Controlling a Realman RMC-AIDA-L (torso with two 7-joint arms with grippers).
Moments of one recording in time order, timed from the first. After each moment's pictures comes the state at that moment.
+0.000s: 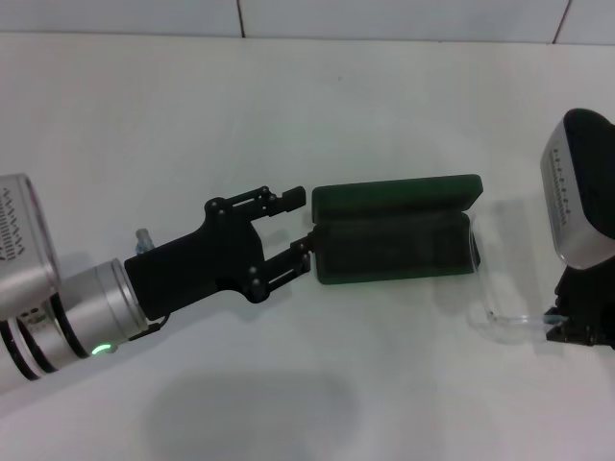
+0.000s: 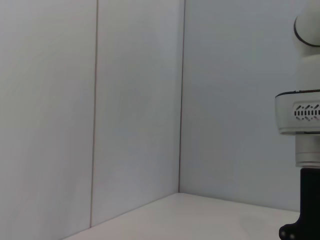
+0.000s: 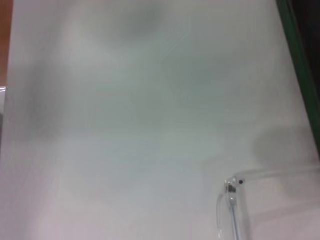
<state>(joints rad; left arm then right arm) -0.55 -2.09 2.84 -0.12 -0.51 1.61 -0.60 0.60 2.02 -1.54 -1.37 -2.58 -1.71 1.98</state>
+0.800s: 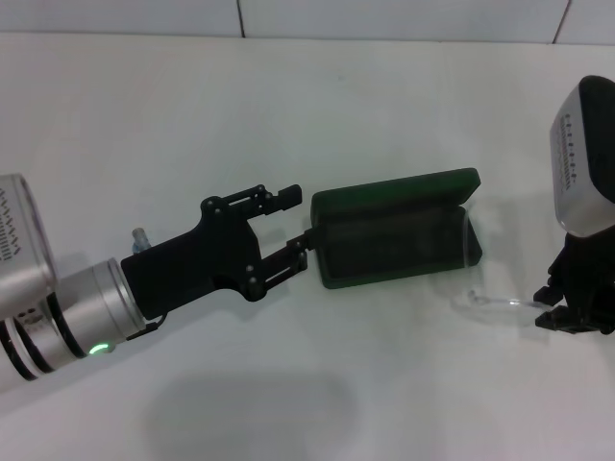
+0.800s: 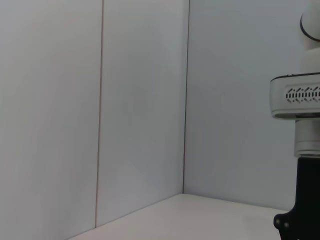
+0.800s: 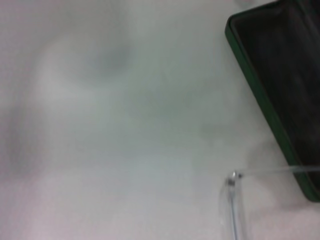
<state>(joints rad) -0.55 -2.09 2.84 -0.13 -0.52 1.62 -0.60 0.59 2.02 -1.49 -1.39 -2.54 -1.71 2.04</state>
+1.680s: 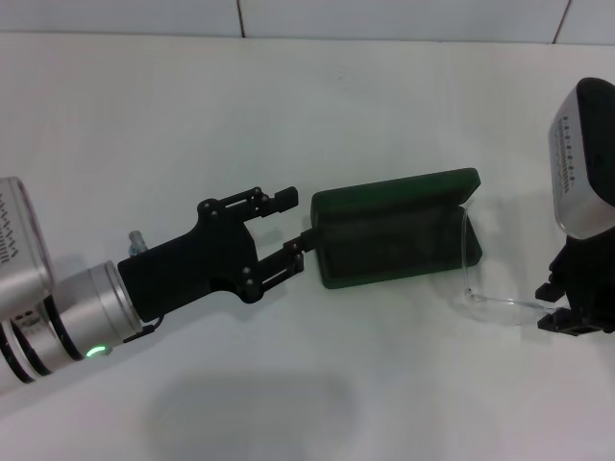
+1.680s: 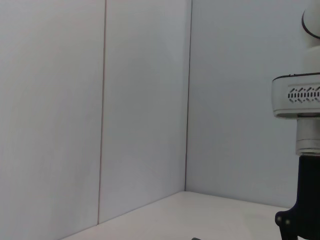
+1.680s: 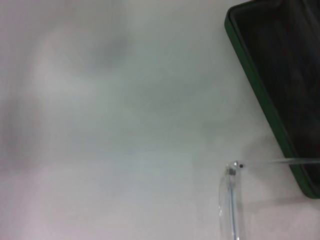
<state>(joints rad) -0.54 -2.09 2.84 -0.13 -0.52 1.61 -0.60 0.60 2.02 -1.49 -1.39 -2.56 -1.71 2.03</state>
